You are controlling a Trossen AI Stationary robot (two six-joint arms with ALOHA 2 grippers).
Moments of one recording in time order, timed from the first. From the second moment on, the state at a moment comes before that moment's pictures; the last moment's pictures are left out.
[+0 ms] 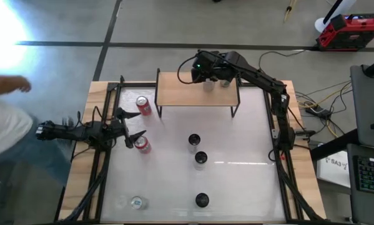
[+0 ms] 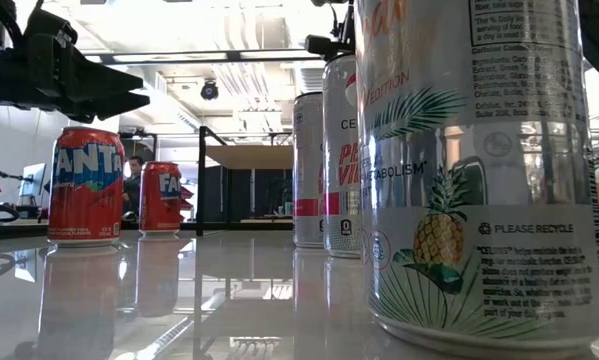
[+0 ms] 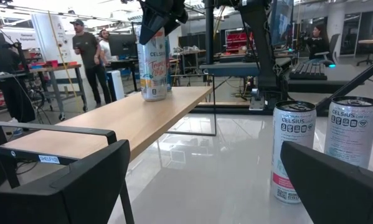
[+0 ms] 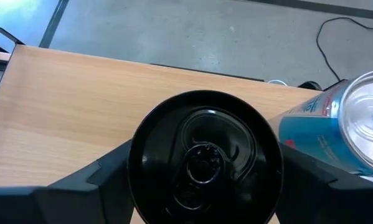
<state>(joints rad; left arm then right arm) -0.13 0.05 0.02 0.10 -0.49 0.11 -0.41 2.03 2.36 -1.45 0.45 0.89</state>
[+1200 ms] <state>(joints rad) -0.13 0.05 0.02 0.10 -0.49 0.11 -0.18 2.09 2.33 -1.57 0.77 1.40</state>
